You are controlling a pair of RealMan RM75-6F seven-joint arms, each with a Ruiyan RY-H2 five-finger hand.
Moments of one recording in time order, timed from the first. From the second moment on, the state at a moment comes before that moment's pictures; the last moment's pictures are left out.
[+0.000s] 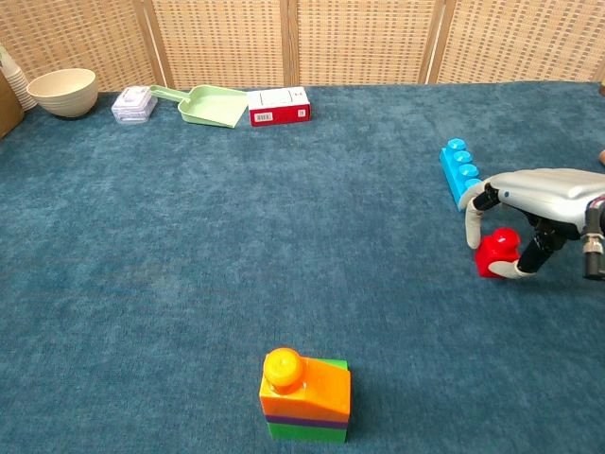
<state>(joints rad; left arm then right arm) -0.07 -1.10 0.01 -1.62 1.52 1.45 0.01 0.61 -1.47 0.09 -1.69 -0.89 1.02 -0.59</state>
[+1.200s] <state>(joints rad) -0.06 -1.09 0.01 -1.62 1.54 1.47 0.00 0.62 -1.45 0.07 -1.71 -0.84 1.06 -0.61</state>
